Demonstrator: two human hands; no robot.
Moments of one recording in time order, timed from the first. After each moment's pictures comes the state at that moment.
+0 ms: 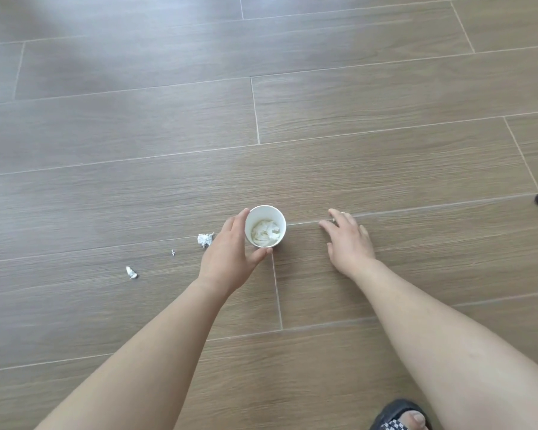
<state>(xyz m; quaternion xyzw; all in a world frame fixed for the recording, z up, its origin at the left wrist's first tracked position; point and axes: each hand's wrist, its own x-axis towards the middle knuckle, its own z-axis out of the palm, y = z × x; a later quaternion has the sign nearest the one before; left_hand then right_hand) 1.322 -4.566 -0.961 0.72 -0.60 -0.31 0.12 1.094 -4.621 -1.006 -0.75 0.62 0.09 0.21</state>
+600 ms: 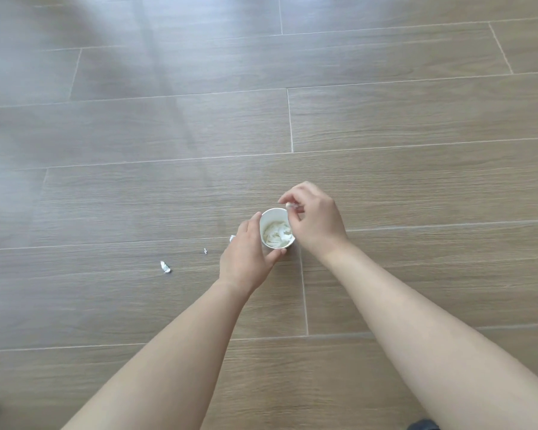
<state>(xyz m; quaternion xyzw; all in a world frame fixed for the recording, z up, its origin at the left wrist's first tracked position) 1.345 -4.560 -0.954 0.77 -0.56 -0.29 0.12 1.218 -4.634 -0.925 -0.76 0.50 -0.29 0.31</state>
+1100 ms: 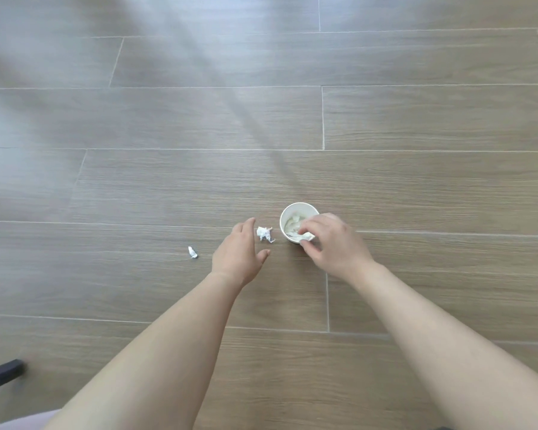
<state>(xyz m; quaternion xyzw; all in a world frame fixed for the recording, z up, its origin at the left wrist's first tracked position) 1.401 -4.536 -0.965 0.79 -0.53 -0.29 0.03 1.217 -4.599 -0.947 -0.85 0.43 -0.12 0.27</state>
